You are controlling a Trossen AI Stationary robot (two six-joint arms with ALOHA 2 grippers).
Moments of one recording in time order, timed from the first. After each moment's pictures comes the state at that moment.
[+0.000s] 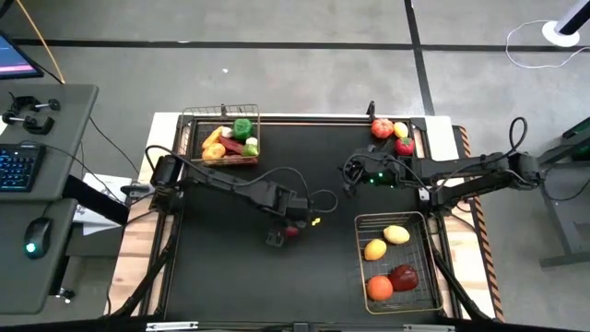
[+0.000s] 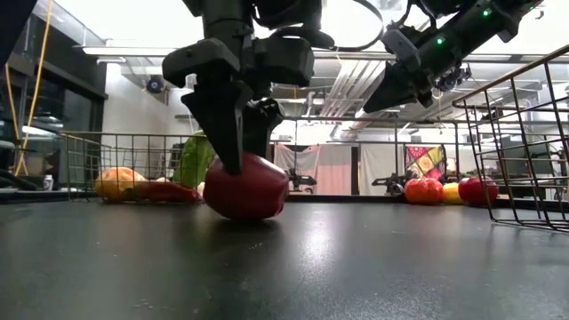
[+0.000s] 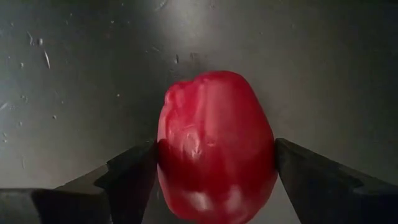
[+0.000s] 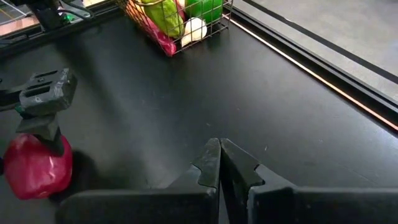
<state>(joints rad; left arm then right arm) -0.15 2.01 1.47 -0.87 0.02 0.12 -0.08 1.13 0.67 -0.13 0.34 0.34</state>
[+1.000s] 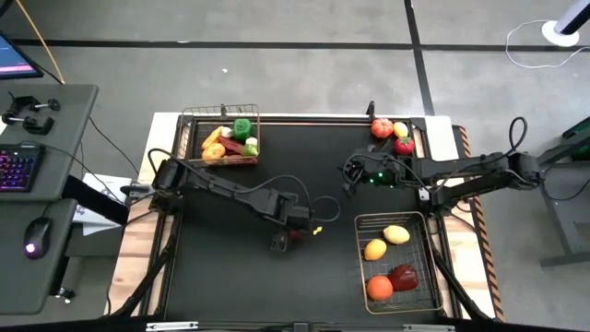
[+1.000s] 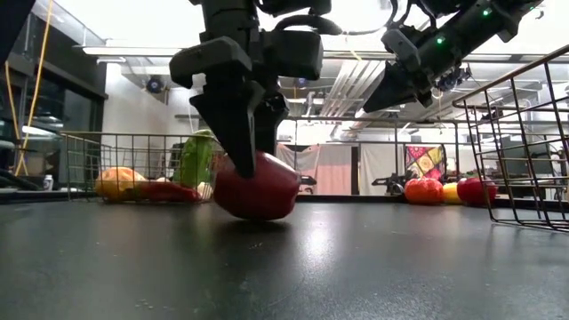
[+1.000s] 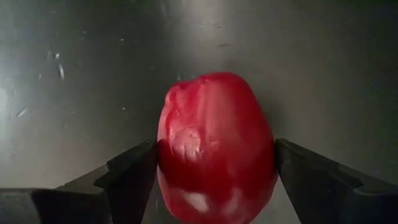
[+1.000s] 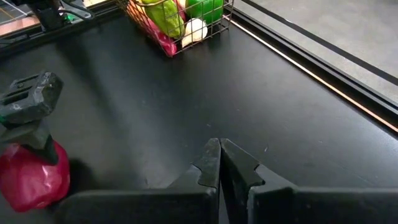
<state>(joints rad) -0.20 2.02 1.53 -0.85 -0.08 0.05 -0.08 1.13 0.67 -0.13 0.34 0.33</state>
